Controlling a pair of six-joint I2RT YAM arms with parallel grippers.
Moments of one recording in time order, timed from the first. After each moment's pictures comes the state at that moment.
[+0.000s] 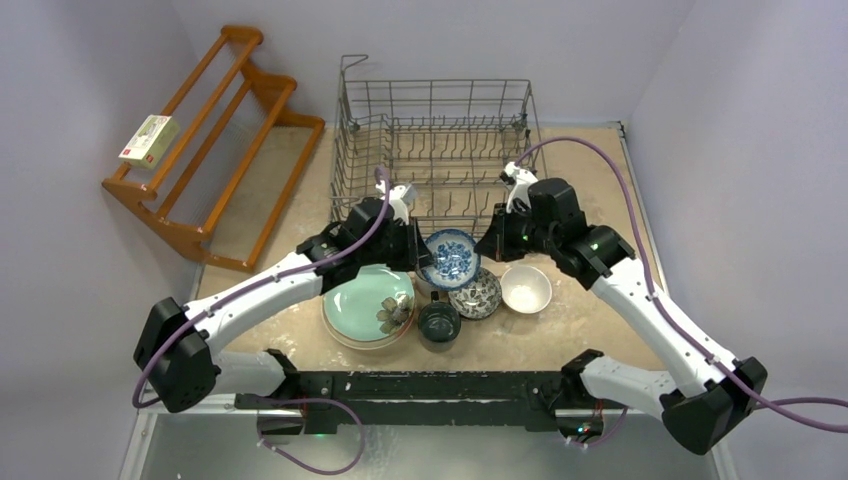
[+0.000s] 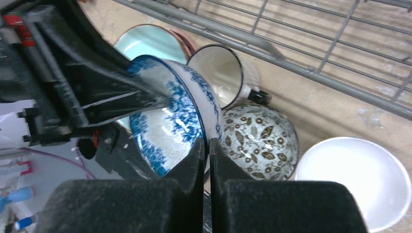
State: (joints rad) left arm -0.78 1.28 0.95 -0.25 0.19 -0.72; right arm 0.56 1.08 1.09 -0.68 -0.25 0.43
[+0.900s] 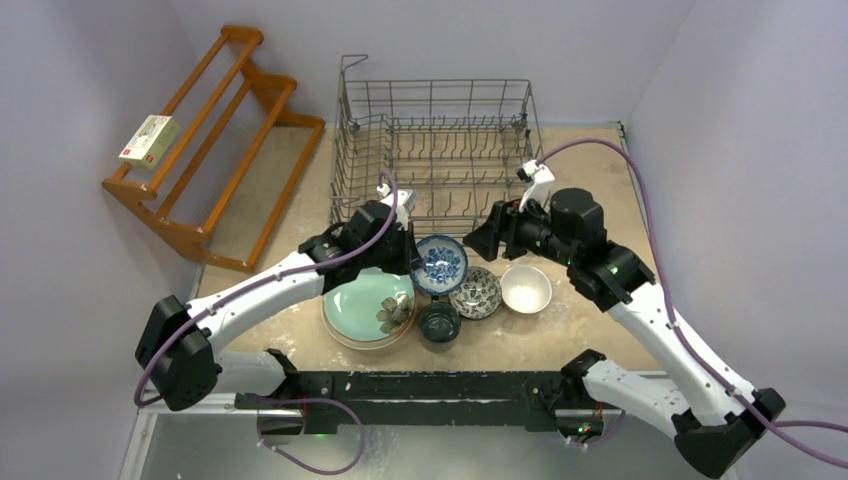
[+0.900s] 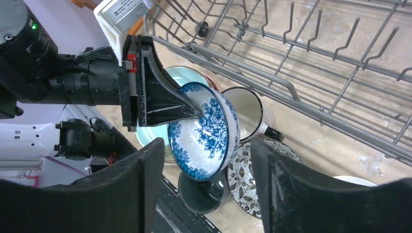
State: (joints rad) left arm -0.78 1.29 0.95 -0.33 0.08 -0.60; right arm 0.58 0.95 1.05 -0.52 -0.24 0.44
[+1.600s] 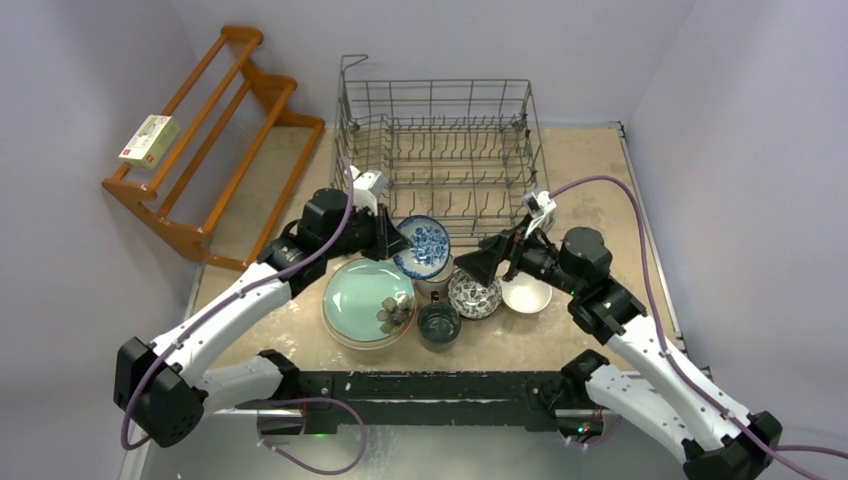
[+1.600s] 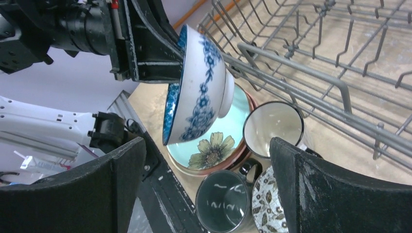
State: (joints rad) left arm -0.60 1.11 0.89 -0.23 0.30 -0.49; right arm 0.58 0.73 0.68 -0.10 -0.39 0.53
